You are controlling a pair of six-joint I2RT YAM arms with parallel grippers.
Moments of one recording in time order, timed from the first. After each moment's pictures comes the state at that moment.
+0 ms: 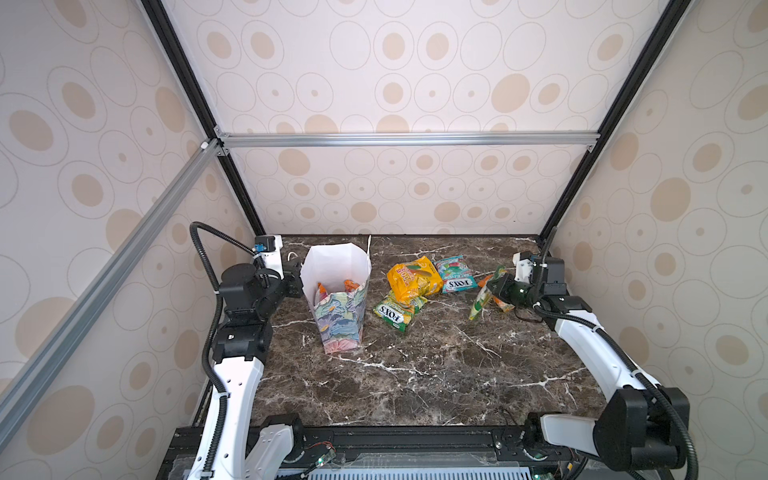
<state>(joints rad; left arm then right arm) 0.10 0.91 0.96 -0.26 0.33 -0.07 0.03 1.24 0.96 -0.37 -0.42 0.54</state>
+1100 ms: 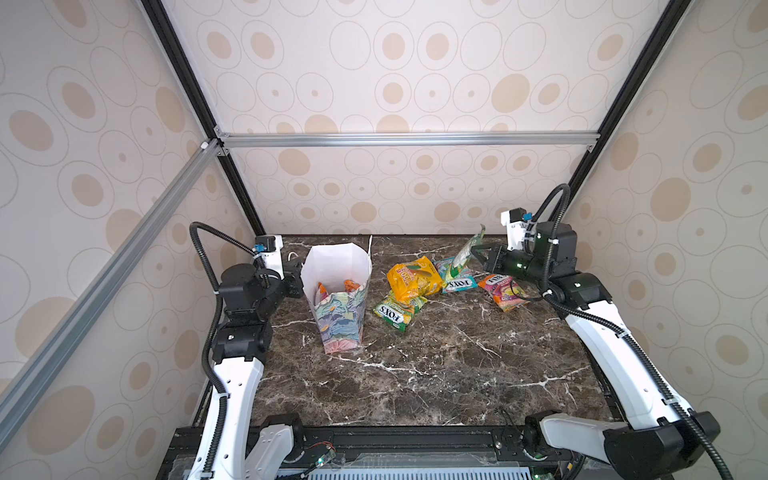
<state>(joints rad) 0.10 0.90 0.96 -0.26 0.34 -0.07 0.26 1.23 1.36 -0.50 -0.42 0.44</state>
